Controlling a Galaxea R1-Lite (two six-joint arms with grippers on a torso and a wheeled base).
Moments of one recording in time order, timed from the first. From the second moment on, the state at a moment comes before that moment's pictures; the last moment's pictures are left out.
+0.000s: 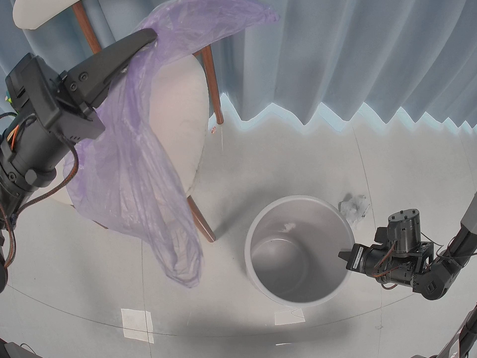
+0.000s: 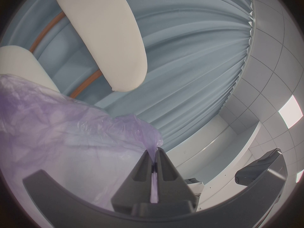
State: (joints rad) left arm -0.56 1.35 -0.73 -1.14 -0.41 -0.73; right arm 0.40 1.89 -0.39 -0.86 0.02 0.61
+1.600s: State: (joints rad) left arm -0.56 1.31 -0.68 -1.14 -0.48 -0.73; right arm 0.38 2.09 -0.21 -1.29 -0.01 0.58
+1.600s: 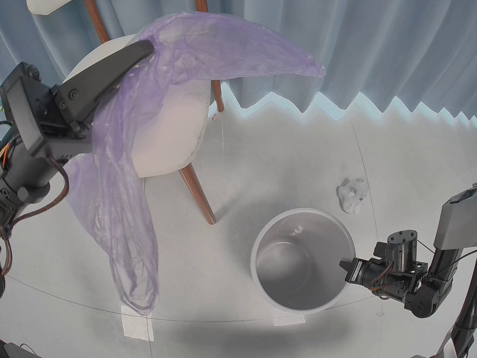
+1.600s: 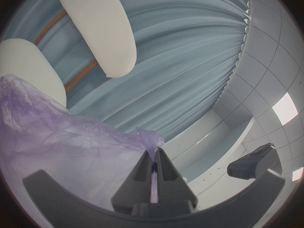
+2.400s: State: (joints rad) left arm -0.56 1.31 -0.68 -1.14 -0.48 -0.73; right arm 0.38 2.23 -0.15 -1.50 -0.03 0.56
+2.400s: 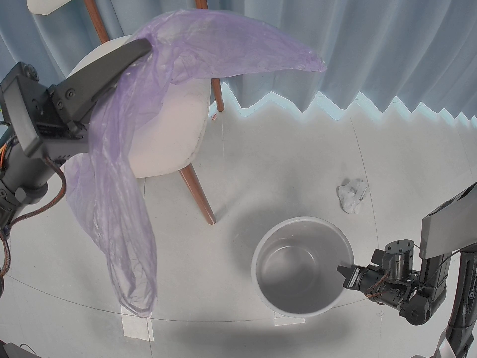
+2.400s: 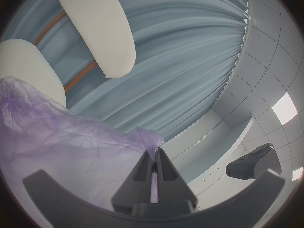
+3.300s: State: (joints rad) left arm -0.57 1.30 -0.67 -1.14 -0.48 -0.73; right arm 0.36 2.10 -0.02 -1.55 0.00 0.60
